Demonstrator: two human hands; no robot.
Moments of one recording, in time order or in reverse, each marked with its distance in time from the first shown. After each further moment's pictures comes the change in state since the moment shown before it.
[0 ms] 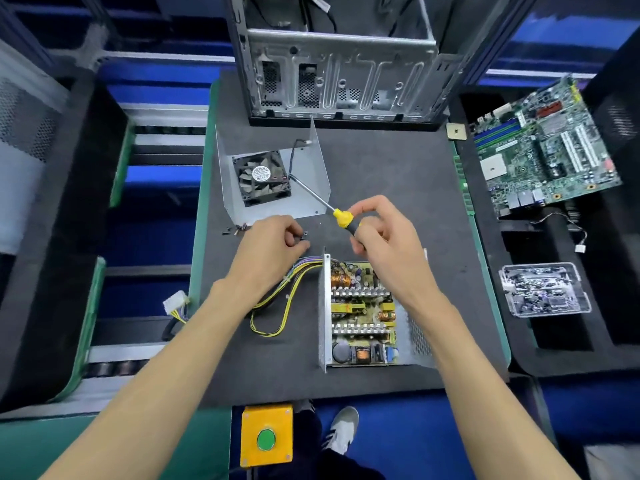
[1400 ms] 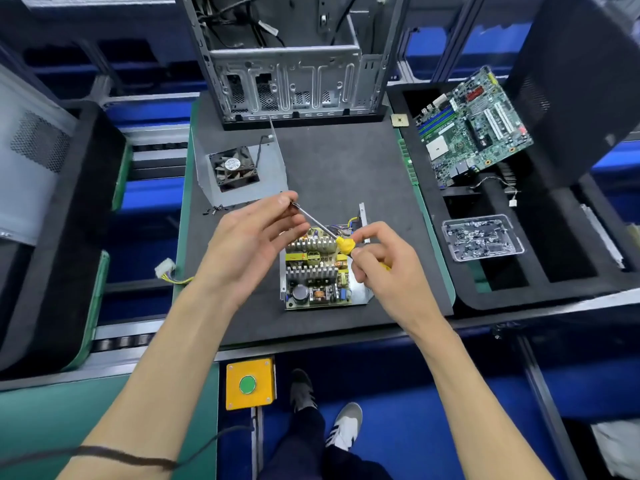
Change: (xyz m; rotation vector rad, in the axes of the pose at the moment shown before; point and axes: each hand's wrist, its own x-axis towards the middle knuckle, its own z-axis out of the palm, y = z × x) left_hand -0.121 0.115 -0.032 -1.350 -0.099 -0.198; right_hand -0.135 0.015 -0.054 0.134 0.037 -0.105
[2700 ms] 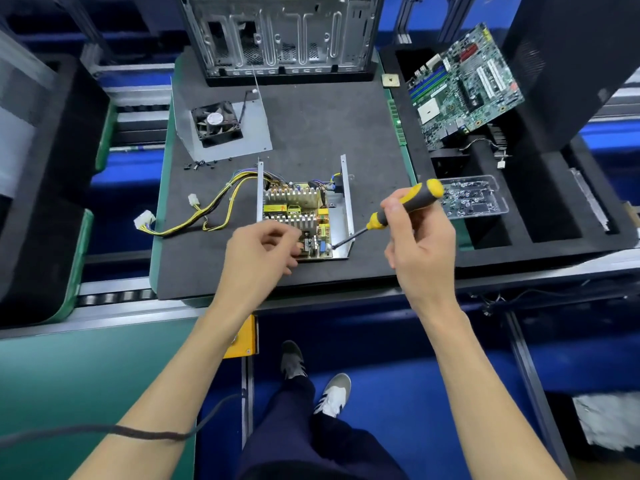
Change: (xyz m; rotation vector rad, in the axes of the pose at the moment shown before) left_hand -0.054 -0.091 -0.002 0.852 0.199 0.151; right_hand -0.050 0.010 -0.033 0.025 0.304 -0.145
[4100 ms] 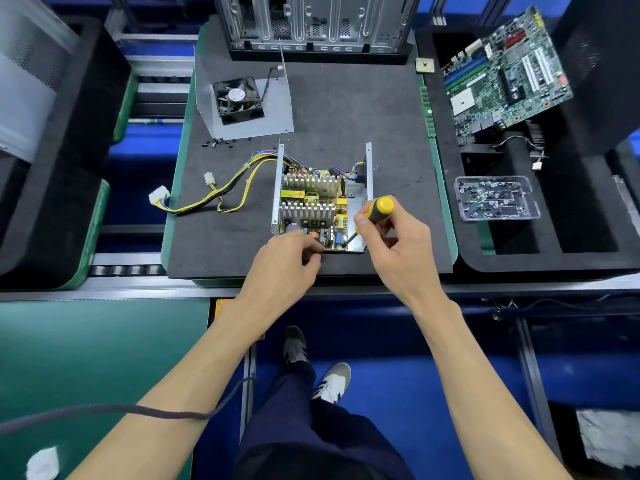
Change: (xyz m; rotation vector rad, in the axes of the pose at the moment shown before) left_hand -0.002 -0.024 0.018 0.596 -0.105 0.109; right_hand 0.009 0.051 0.019 -0.277 -0.290 -0.125
